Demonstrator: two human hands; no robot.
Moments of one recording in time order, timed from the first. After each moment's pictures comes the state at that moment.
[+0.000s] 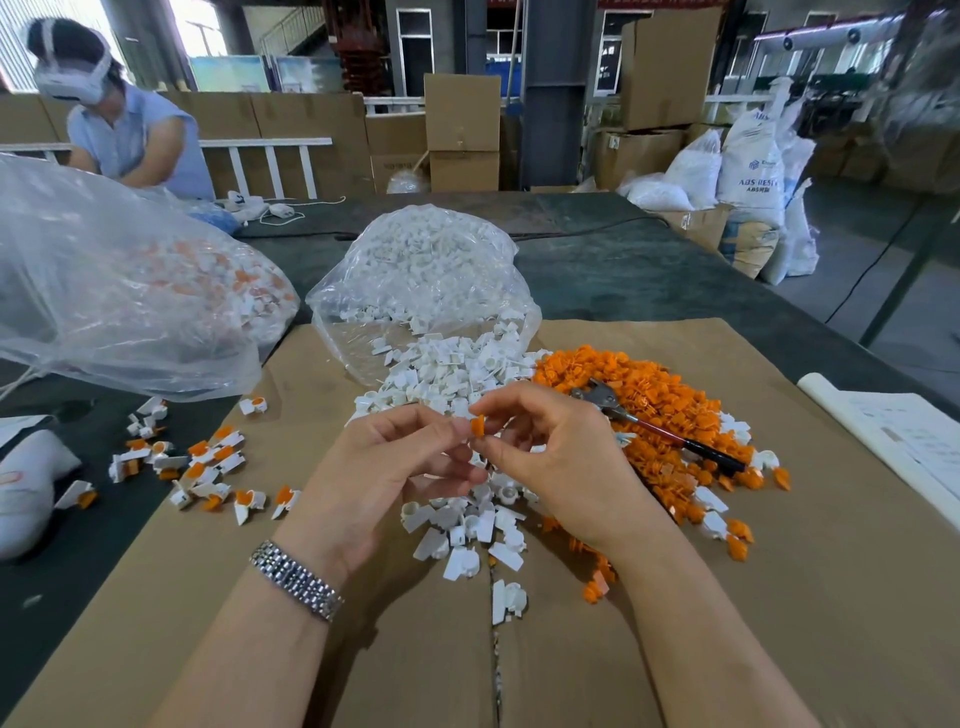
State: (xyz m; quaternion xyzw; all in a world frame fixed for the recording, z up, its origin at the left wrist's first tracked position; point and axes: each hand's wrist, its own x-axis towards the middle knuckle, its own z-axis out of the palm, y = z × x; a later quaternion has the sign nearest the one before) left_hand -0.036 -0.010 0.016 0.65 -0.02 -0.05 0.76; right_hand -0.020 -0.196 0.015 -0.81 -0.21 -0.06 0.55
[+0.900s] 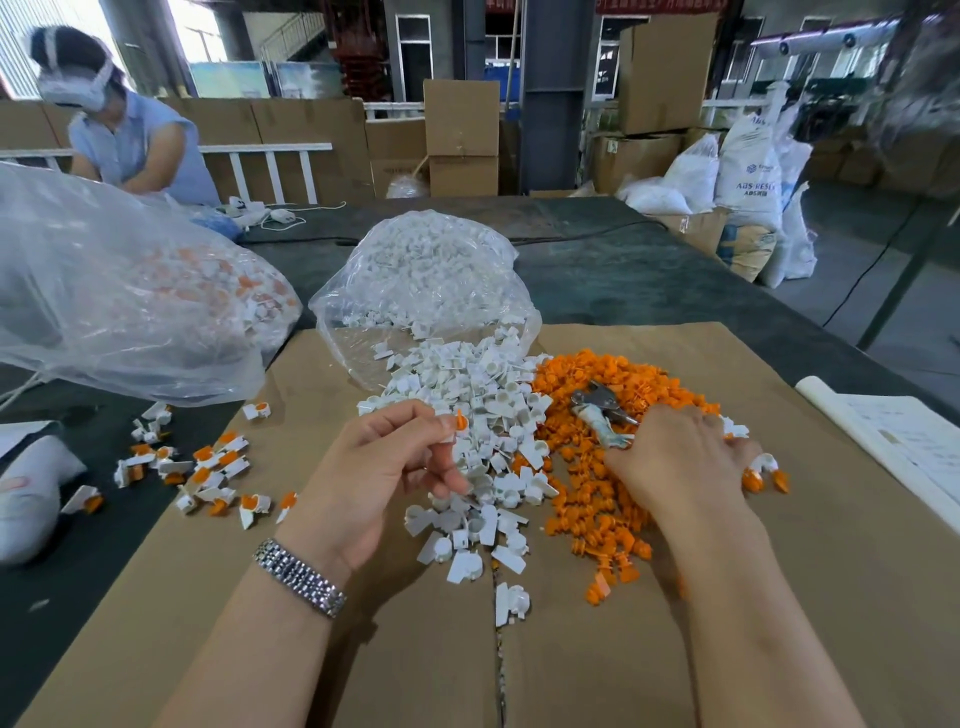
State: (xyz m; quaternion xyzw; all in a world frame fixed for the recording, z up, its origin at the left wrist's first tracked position) left_hand -0.031 -0.003 0.013 0.66 -0.06 -0.02 0.75; right_hand -0.003 -0.242 0.024 -0.98 0.17 -0.01 0.08
